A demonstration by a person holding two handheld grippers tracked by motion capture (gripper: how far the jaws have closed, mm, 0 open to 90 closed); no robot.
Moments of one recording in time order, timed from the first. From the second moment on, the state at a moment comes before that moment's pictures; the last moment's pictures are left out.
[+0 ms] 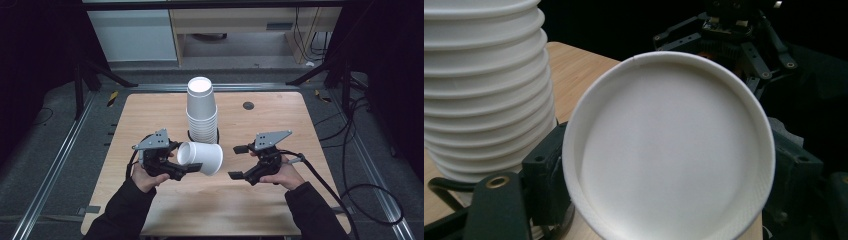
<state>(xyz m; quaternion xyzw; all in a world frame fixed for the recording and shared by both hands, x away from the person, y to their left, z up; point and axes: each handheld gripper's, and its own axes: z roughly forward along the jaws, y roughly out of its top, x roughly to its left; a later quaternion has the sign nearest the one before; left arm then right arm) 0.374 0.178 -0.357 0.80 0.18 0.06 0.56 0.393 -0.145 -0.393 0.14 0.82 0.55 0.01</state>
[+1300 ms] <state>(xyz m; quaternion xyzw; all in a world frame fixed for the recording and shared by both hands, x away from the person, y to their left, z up) 0.369 0.139 -0.361 0.81 0.12 0.00 0.57 0.391 -0.126 -0.402 0.09 0.81 0.58 -0.07</state>
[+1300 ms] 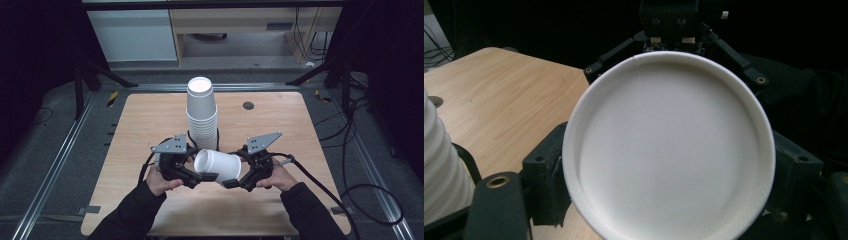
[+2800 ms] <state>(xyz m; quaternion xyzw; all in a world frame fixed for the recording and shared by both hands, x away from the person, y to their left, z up) 0.370 0.130 -0.370 0.82 0.12 -0.02 0.55 0.391 -0.122 -0.408 0.07 0.83 0.55 -0.09</state>
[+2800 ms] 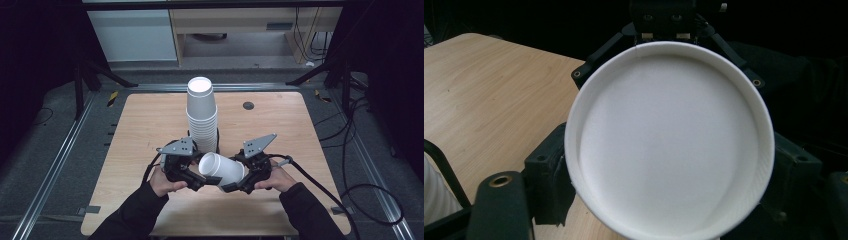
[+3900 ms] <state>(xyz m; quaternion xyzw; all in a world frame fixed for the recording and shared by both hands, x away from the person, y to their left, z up) 0.373 0.140 -0.385 0.85 0.14 -0.01 0.50 0.391 -0.129 -0.397 0.05 0.91 0.42 0.03</state>
